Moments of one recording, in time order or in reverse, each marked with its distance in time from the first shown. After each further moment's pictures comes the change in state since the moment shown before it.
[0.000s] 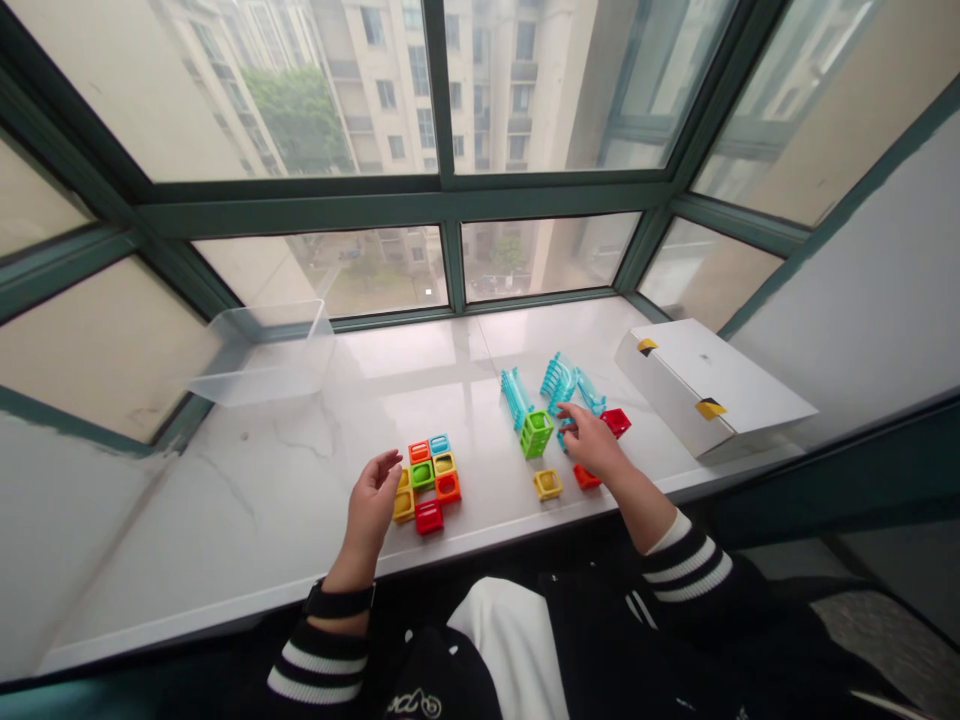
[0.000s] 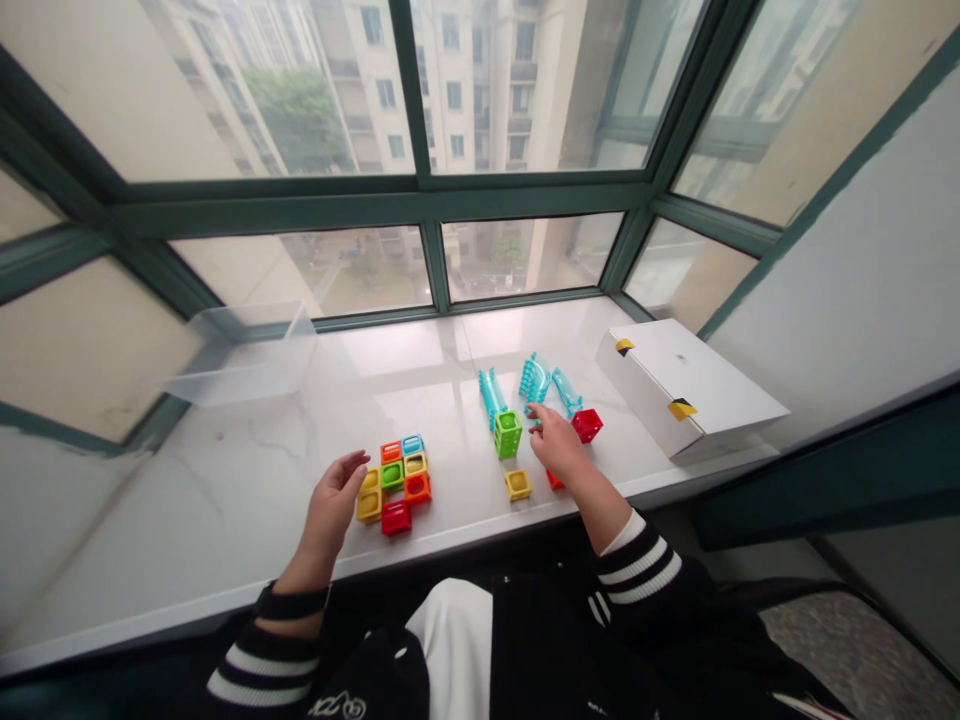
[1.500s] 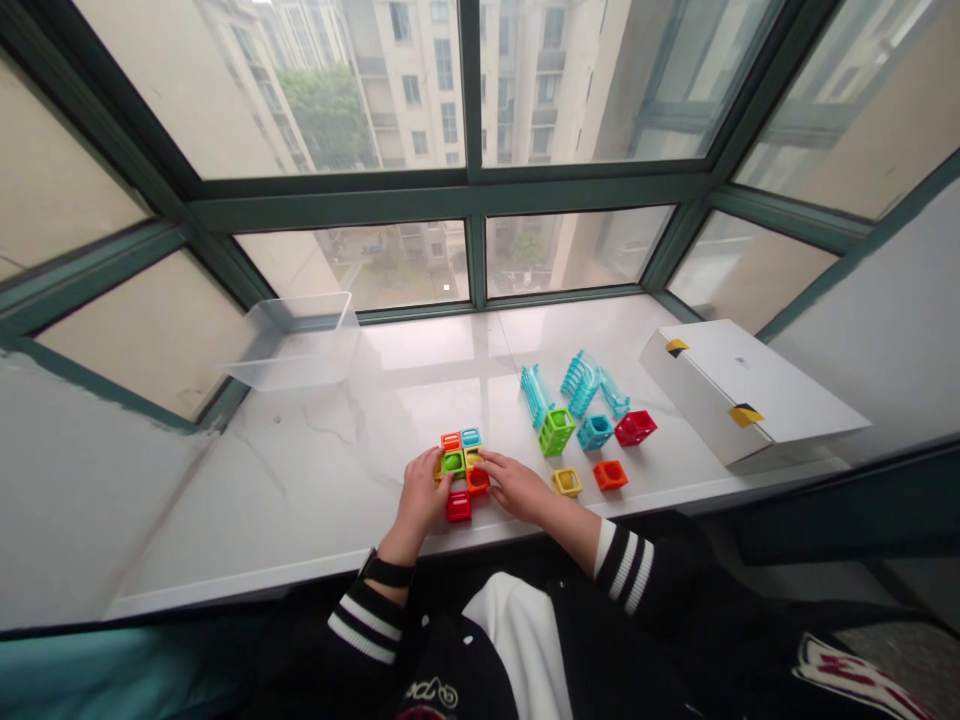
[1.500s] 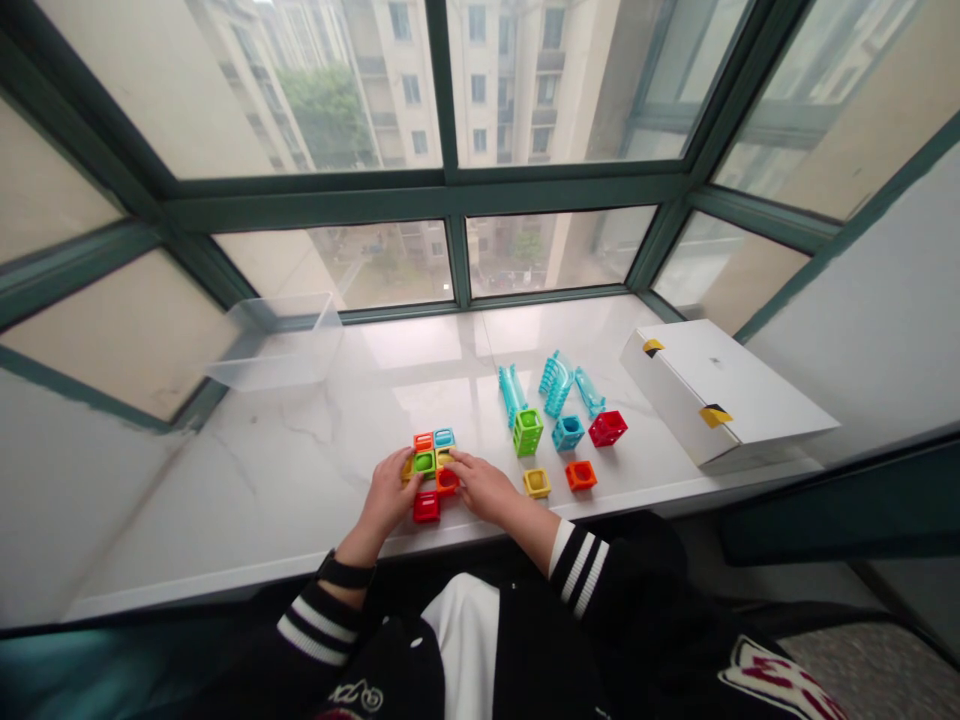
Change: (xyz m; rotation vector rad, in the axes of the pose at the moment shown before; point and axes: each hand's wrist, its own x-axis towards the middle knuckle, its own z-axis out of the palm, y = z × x) left_hand 0.000 -0.050 0.034 0.669 -0.089 0.411; right_hand -0.044 -0.048 0.158 -0.040 -0.450 -0.453
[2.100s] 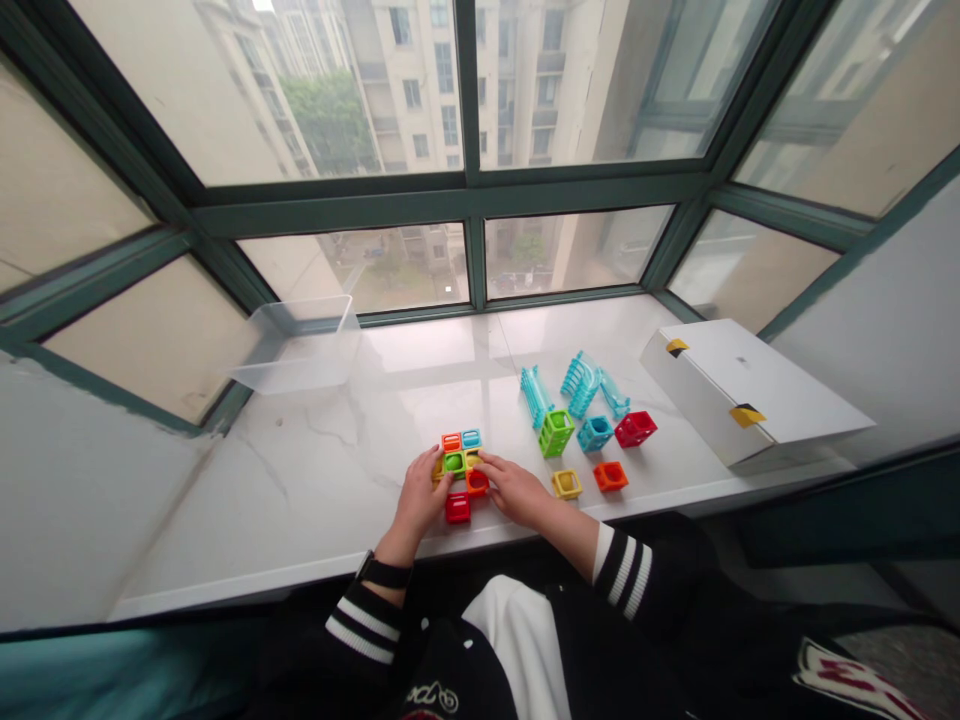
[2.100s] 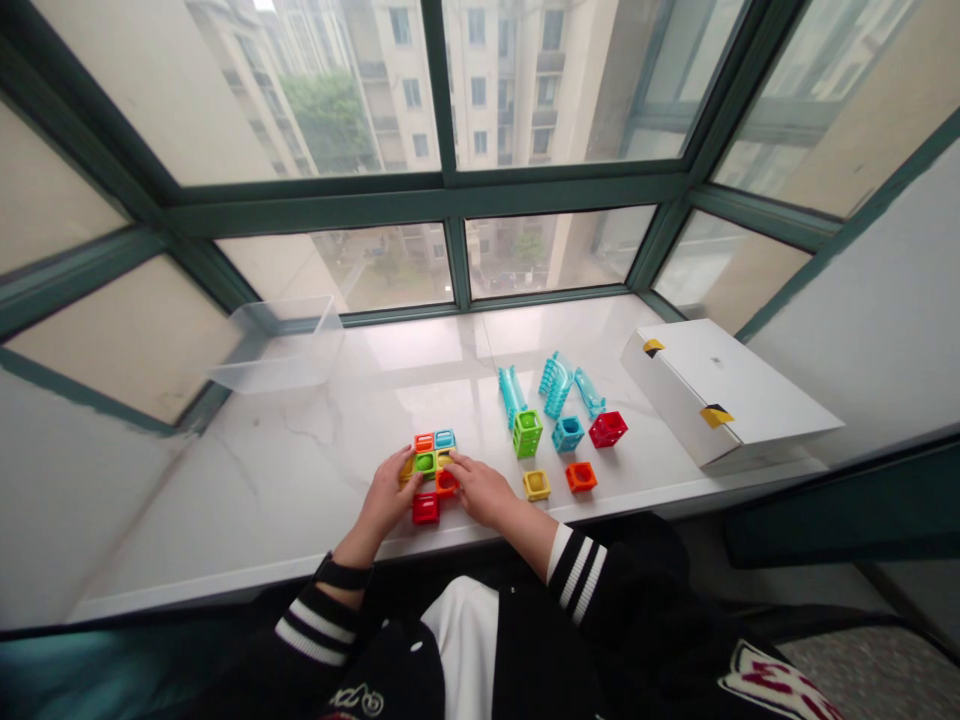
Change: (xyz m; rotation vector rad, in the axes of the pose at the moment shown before) left_hand 0.002 0.001 -0.008 -0.063 -0.024 0.009; right_hand -0.001 -0.010 -0.001 -0.015 -0.007 0.051
